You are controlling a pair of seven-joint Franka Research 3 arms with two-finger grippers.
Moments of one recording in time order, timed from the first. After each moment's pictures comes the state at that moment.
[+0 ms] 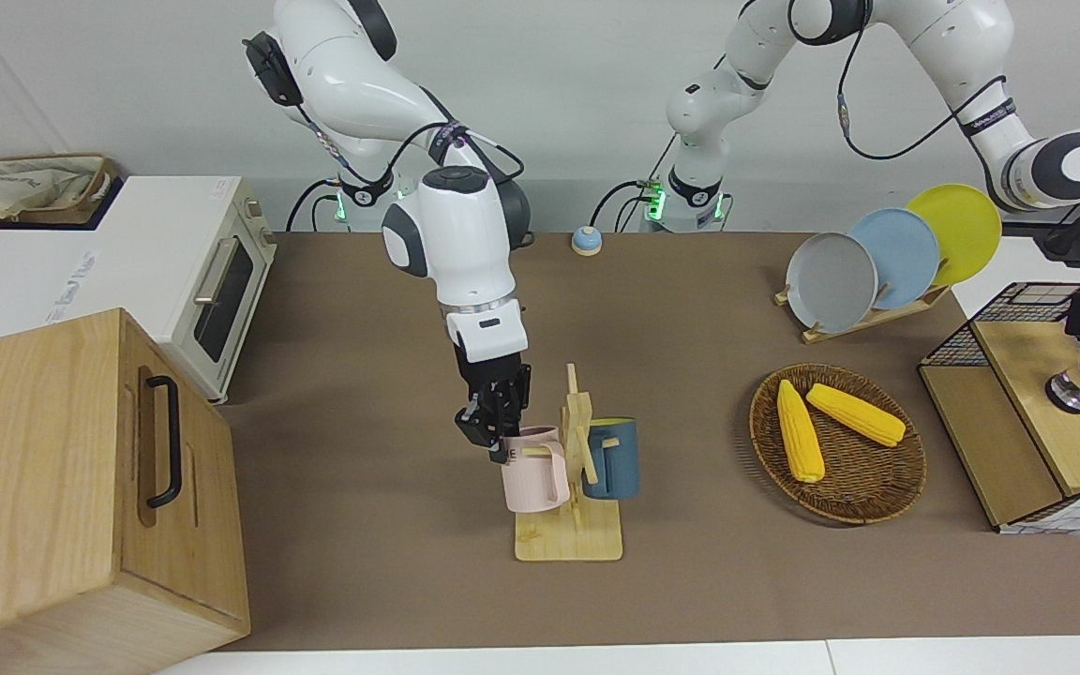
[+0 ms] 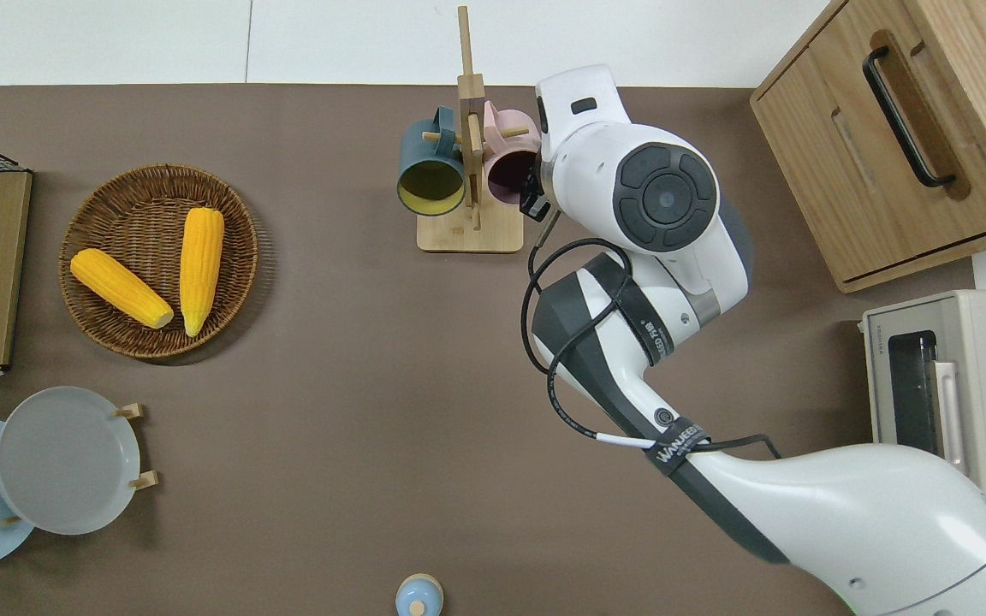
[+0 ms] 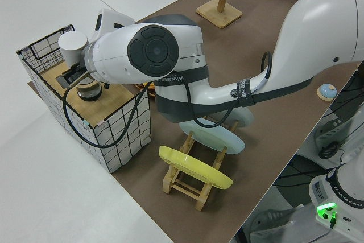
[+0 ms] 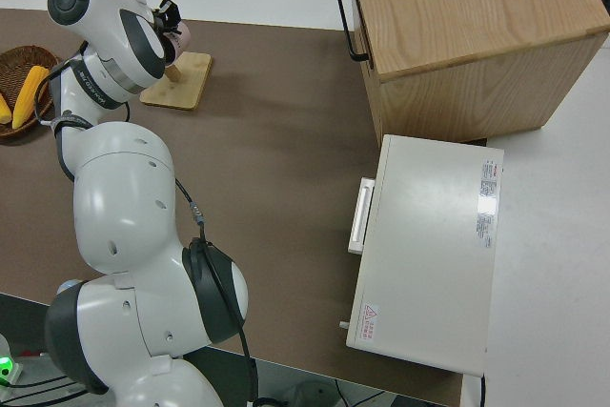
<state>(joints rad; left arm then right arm) 0.53 0.34 0.02 -1.64 -0.88 2.53 1.14 0.12 0.59 0.39 -1.32 -0.42 2.36 -0.42</state>
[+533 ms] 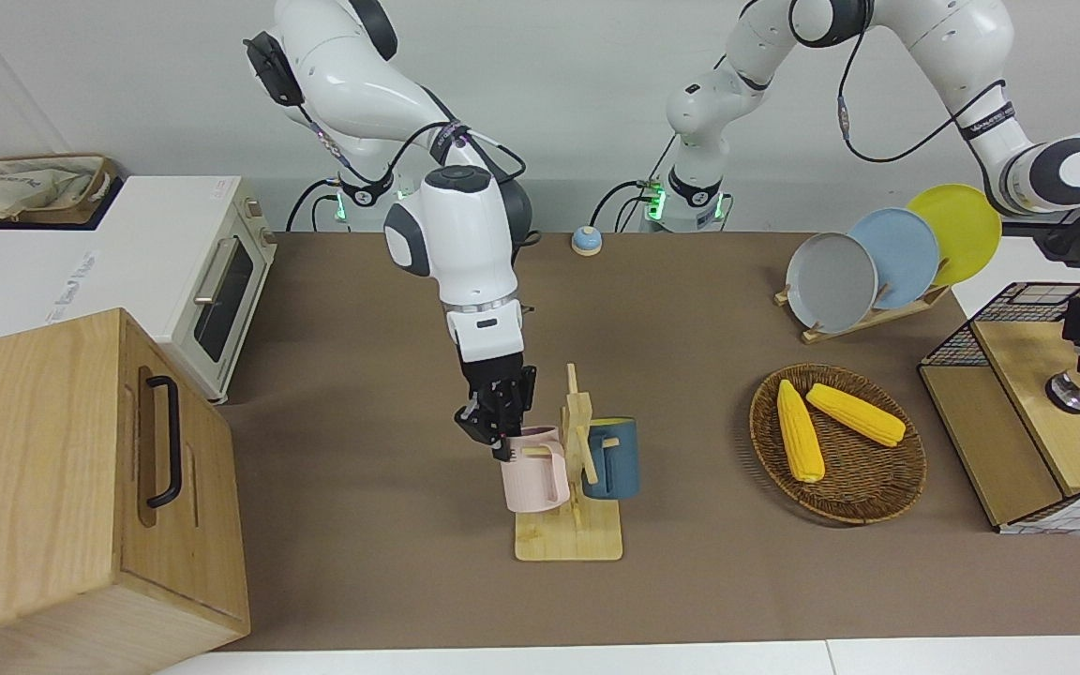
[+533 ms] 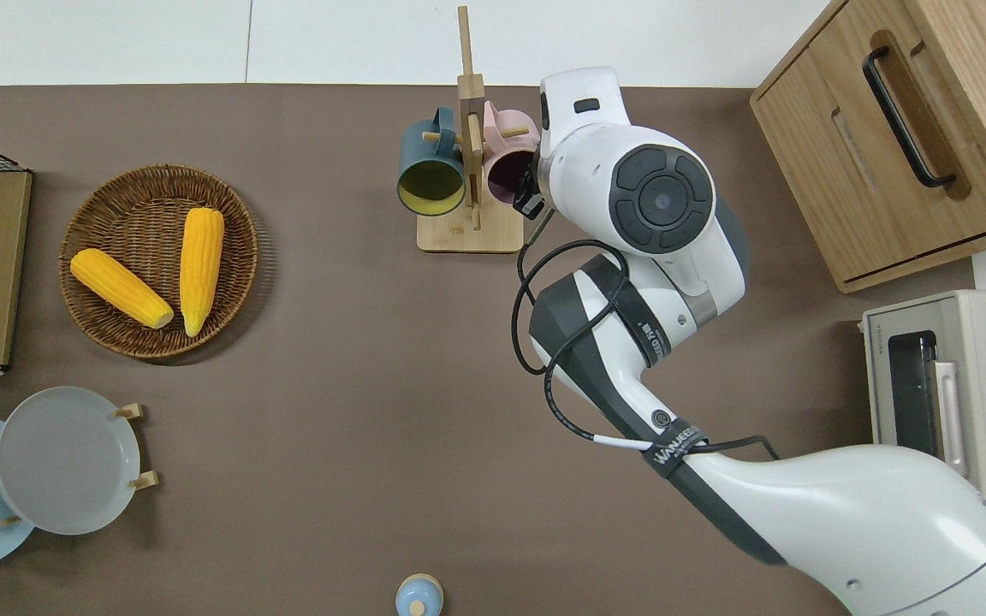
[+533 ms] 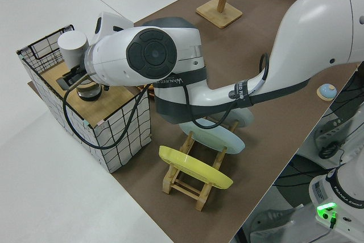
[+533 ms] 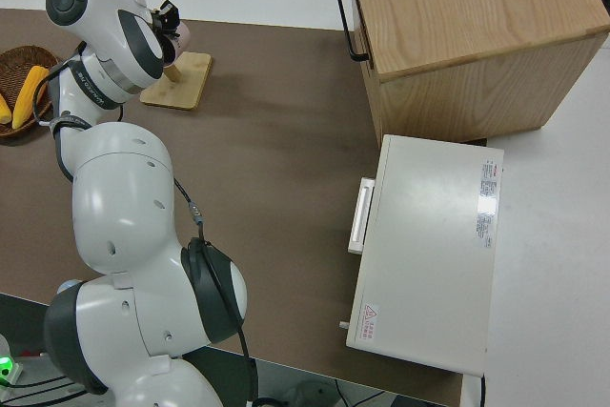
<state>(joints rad) 0.53 0.35 0.02 -1.64 -0.88 2.54 1.15 0.12 0.59 0.38 -1.32 -0.42 2.36 -0.34</state>
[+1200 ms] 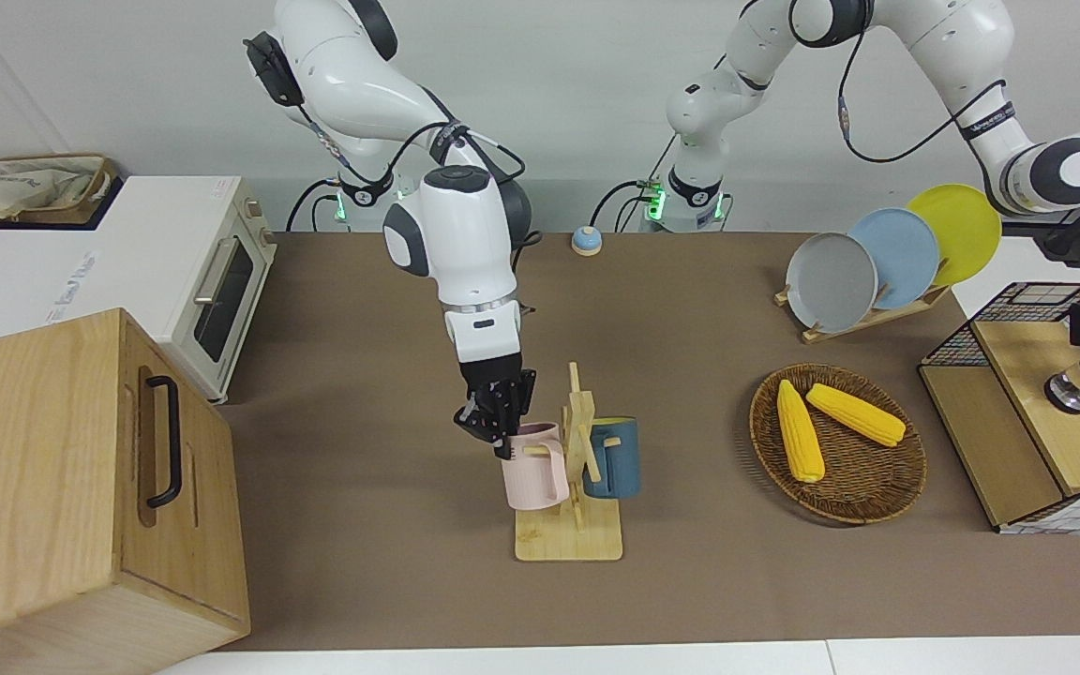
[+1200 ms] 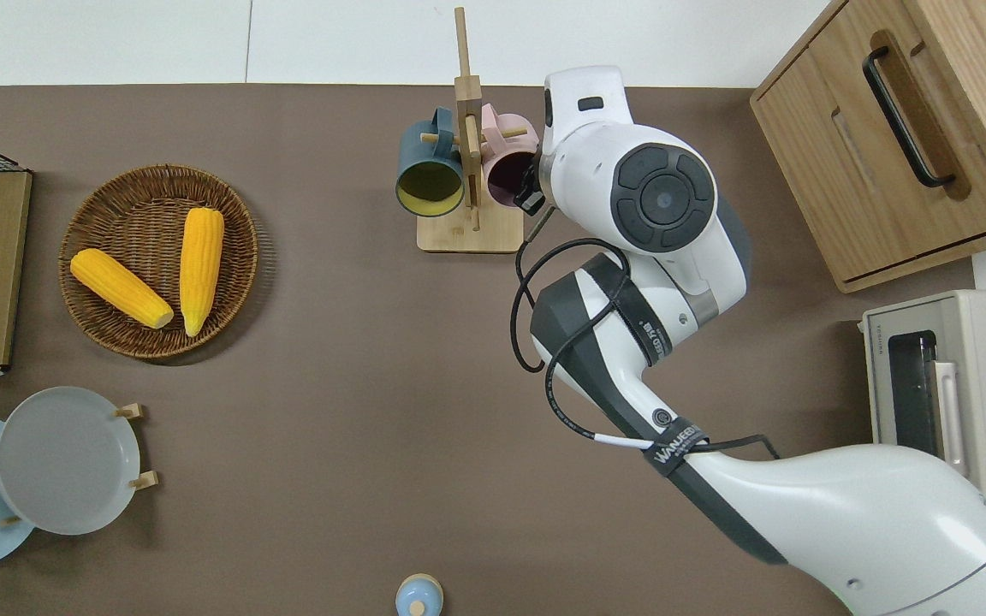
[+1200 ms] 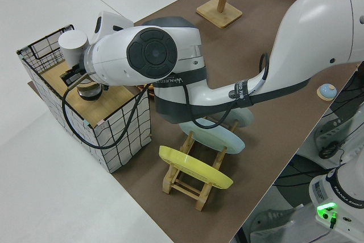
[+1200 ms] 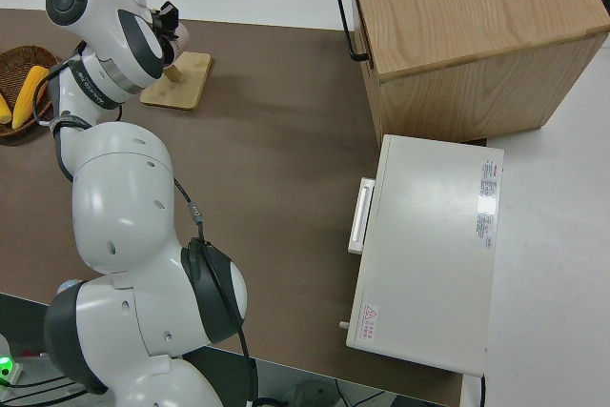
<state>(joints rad) 0.53 0.35 0.02 -1.64 -0.88 2.54 1.16 0.12 0.59 0.38 -1.32 -0.42 2.36 -0.30</state>
